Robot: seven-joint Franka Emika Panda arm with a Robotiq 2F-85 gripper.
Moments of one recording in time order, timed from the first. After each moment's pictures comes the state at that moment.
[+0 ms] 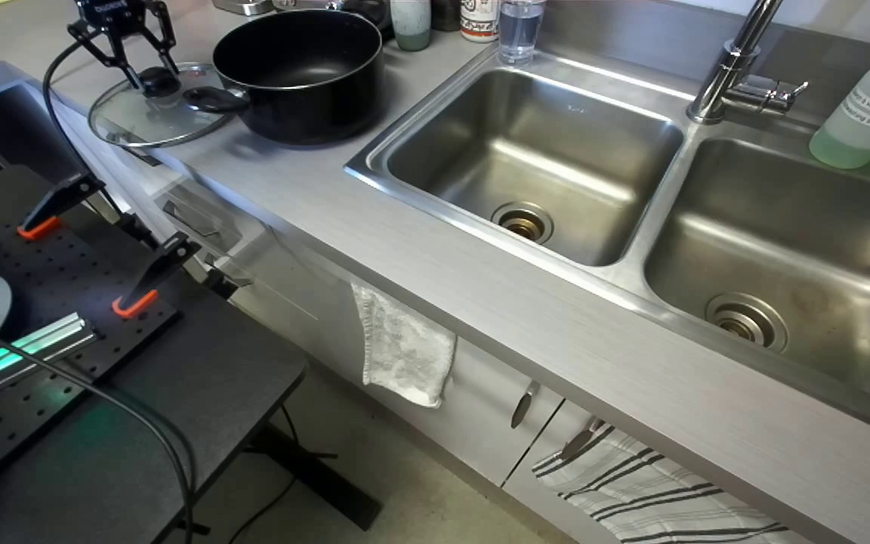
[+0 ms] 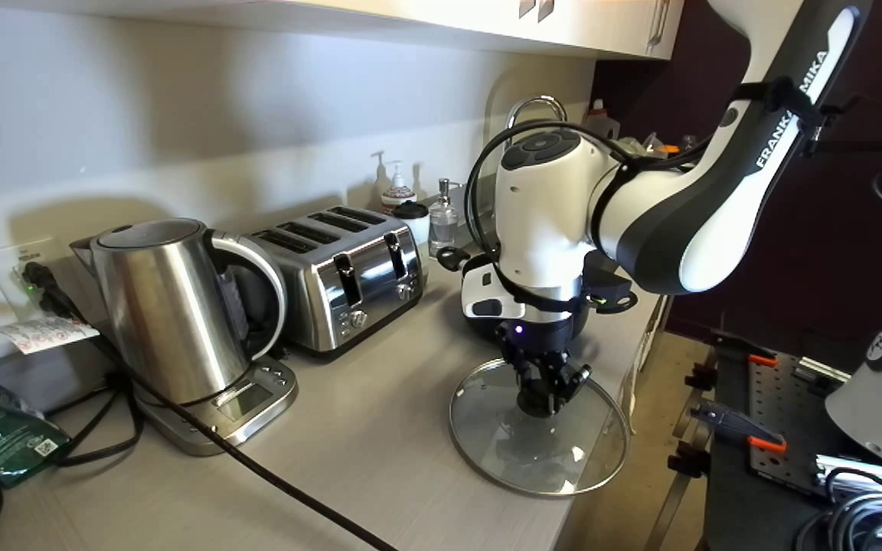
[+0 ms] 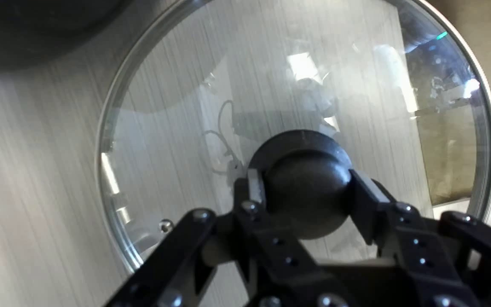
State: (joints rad) arm 0.25 0.32 0.23 -2.41 -0.44 2.58 -0.43
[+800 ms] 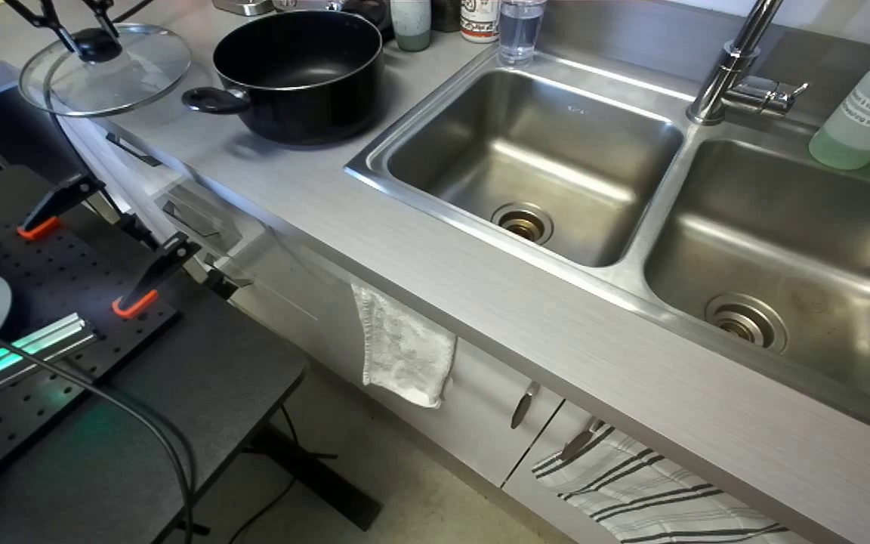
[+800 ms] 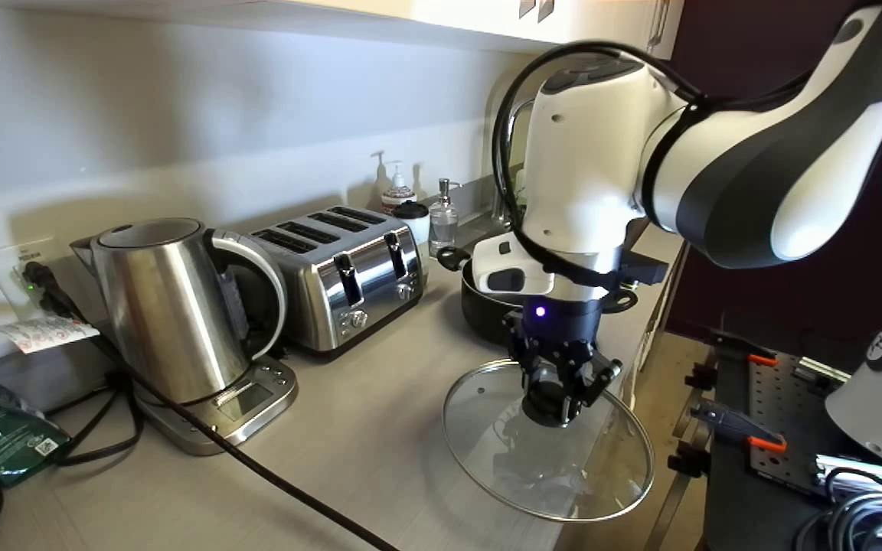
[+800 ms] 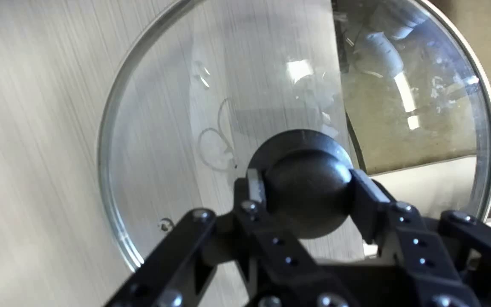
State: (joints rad) arm 0.25 0.15 0.37 -2.48 -0.26 2.58 -0.49
